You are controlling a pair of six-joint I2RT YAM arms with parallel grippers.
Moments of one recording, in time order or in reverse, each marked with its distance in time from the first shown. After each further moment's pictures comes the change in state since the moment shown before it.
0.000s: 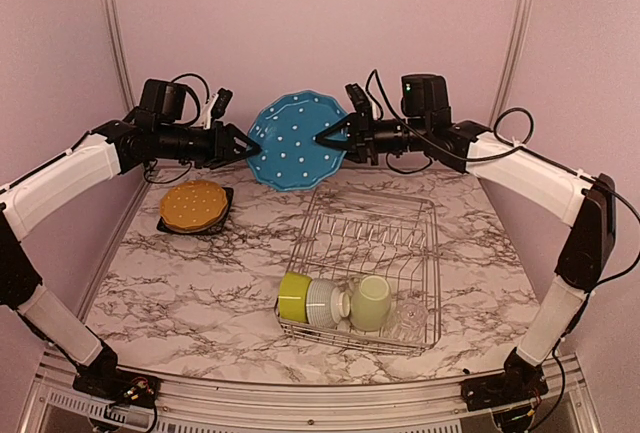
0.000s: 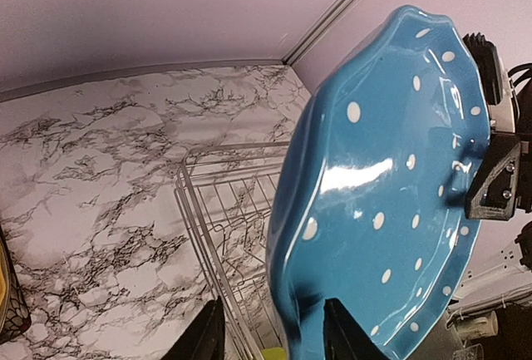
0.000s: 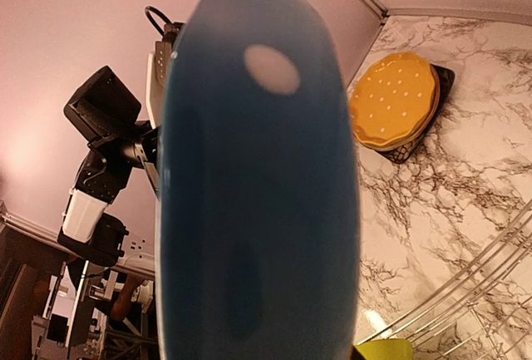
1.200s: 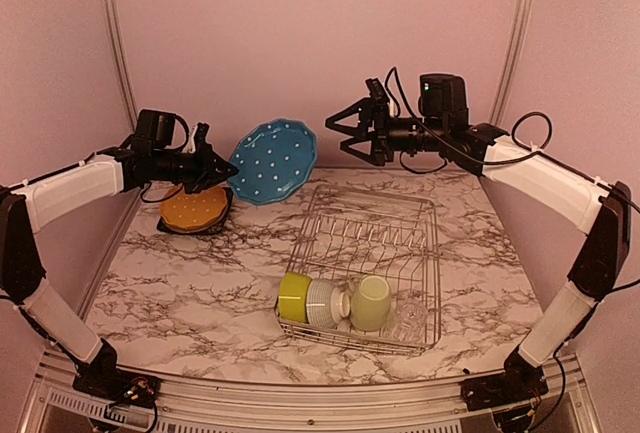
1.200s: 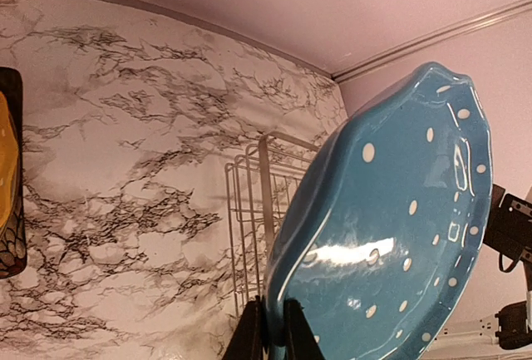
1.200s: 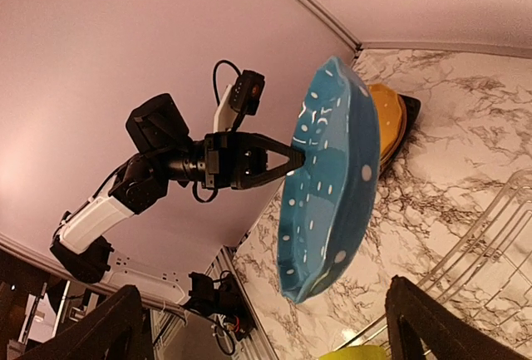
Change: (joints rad) left arm 0.131 0.026 -0.198 0.182 0.066 -0.260; right arm -0.042 -0.088 -0.086 0.037 0.079 -0.020
